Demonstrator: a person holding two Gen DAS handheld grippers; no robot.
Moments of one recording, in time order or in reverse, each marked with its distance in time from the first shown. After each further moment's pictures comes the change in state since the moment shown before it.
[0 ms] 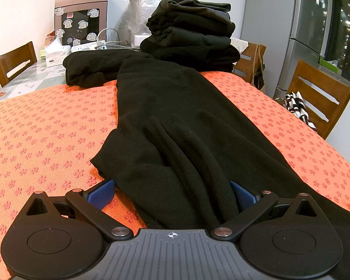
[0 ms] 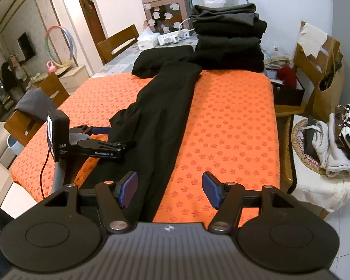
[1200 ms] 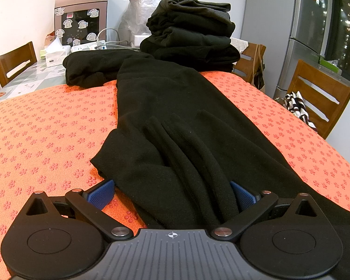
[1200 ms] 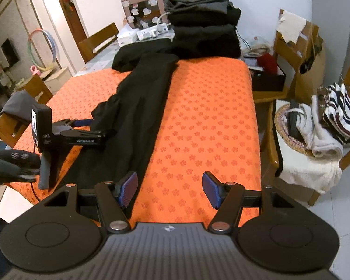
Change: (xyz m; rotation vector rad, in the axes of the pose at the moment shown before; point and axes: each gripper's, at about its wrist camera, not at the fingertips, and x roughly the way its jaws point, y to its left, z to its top) left arm 0.000 -0.001 0.000 -0.002 0.000 0.001; right arm -0.010 -0.020 -0.030 0.069 0.028 -0.072
